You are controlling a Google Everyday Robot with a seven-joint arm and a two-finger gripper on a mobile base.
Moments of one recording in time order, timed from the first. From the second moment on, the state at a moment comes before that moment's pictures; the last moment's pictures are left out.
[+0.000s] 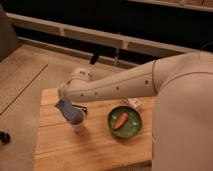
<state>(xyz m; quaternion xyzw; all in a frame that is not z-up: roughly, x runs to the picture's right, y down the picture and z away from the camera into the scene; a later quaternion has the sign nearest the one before) -0.214 0.029 0.730 -0.23 -0.15 0.62 0.74</state>
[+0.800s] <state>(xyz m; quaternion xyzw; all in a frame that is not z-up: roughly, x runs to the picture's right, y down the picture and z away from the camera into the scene) -0.233 0.052 0.739 -0.25 -0.16 0.61 0.74</state>
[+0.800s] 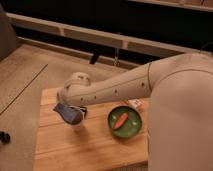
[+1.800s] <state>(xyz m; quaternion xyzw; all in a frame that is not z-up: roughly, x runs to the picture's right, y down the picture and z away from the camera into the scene) -0.200 0.061 0.742 -0.21 -0.13 0.61 0.75</state>
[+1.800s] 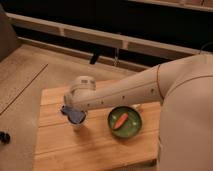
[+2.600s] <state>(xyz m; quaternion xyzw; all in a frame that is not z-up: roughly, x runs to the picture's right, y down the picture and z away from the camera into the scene) -0.217 0.064 0.747 -0.22 -0.14 0.60 0.75</state>
